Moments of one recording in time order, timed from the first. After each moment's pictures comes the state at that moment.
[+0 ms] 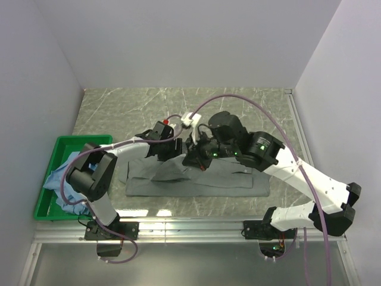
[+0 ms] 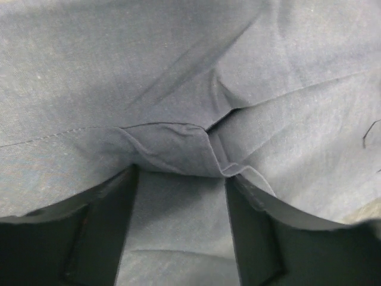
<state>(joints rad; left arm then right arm) -0.55 1.72 0.99 -0.26 0.18 -0.44 1.01 1.28 1.50 -0.78 -0.30 0.10</state>
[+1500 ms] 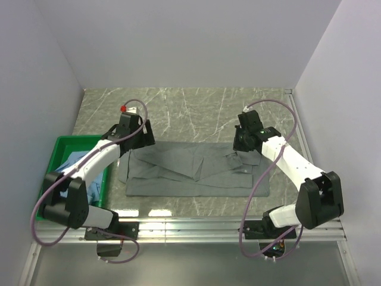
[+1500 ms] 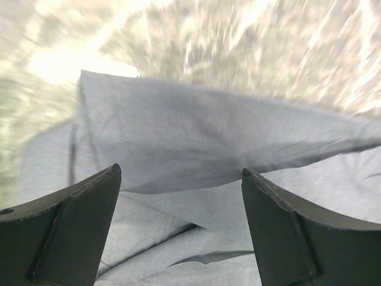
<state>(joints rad) -0.30 1.42 0.93 -0.36 -0.09 -0.47 0.35 1.36 1.02 -0.61 0.07 0.46</state>
